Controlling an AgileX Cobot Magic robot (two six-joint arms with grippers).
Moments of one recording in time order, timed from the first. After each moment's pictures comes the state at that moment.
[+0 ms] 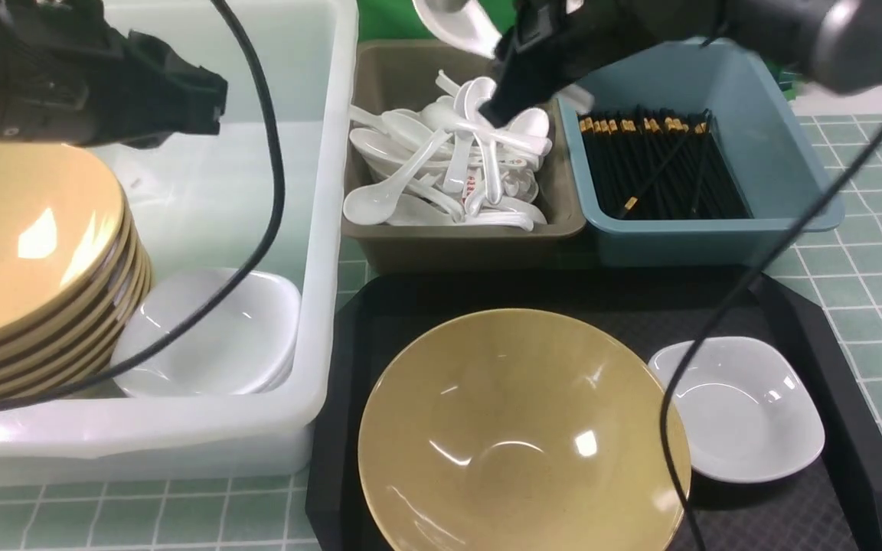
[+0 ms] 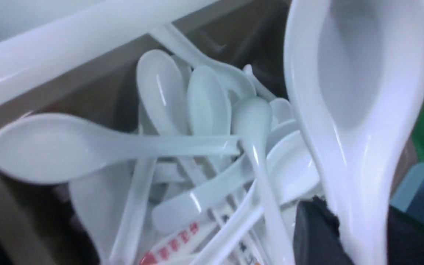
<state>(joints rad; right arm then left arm) 0.49 2.02 -1.88 -0.07 0.56 -0.38 -0.13 1.23 -1.13 -0.56 0.64 0.61</state>
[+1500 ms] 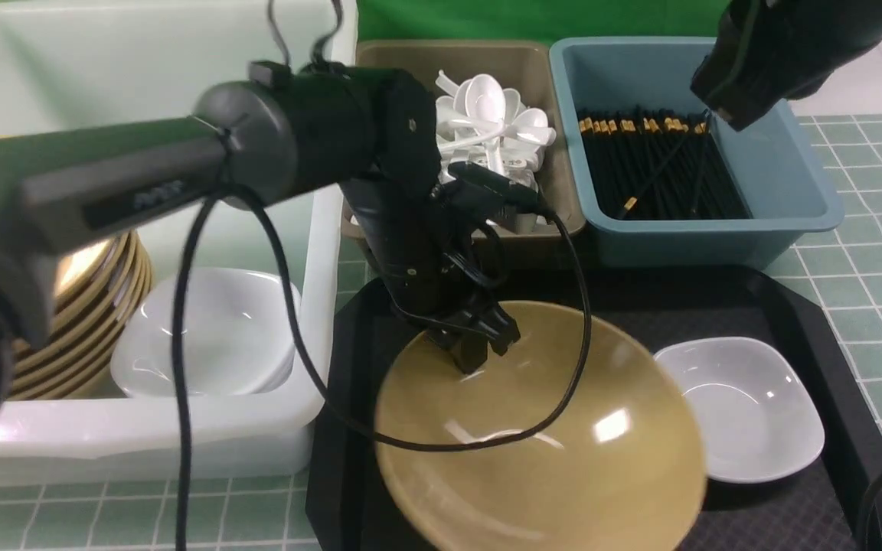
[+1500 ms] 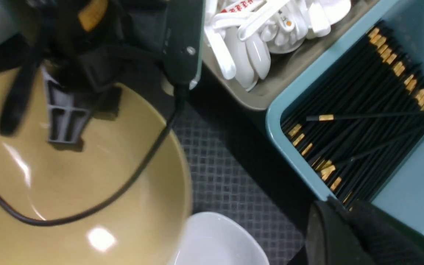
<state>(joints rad) 0.50 1.52 -1.75 -0.06 1.27 -0.36 -0.56 1.95 -1.54 -0.25 1.05 0.34</state>
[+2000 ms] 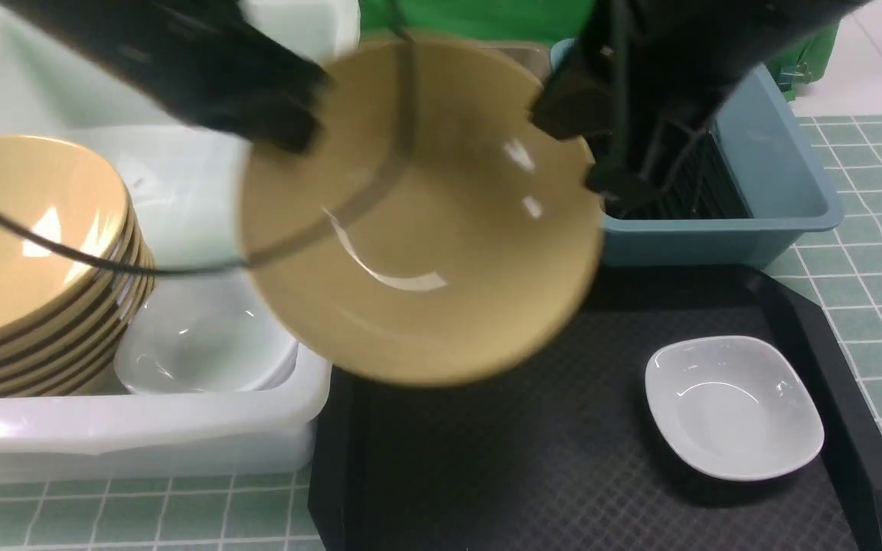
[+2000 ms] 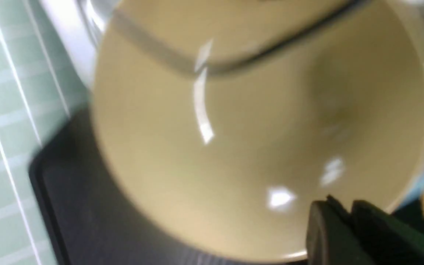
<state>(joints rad) 0.81 1.51 -1.81 -0.06 1.21 -0.45 -0.16 1.48 -1.54 -0.38 1.13 0.29</state>
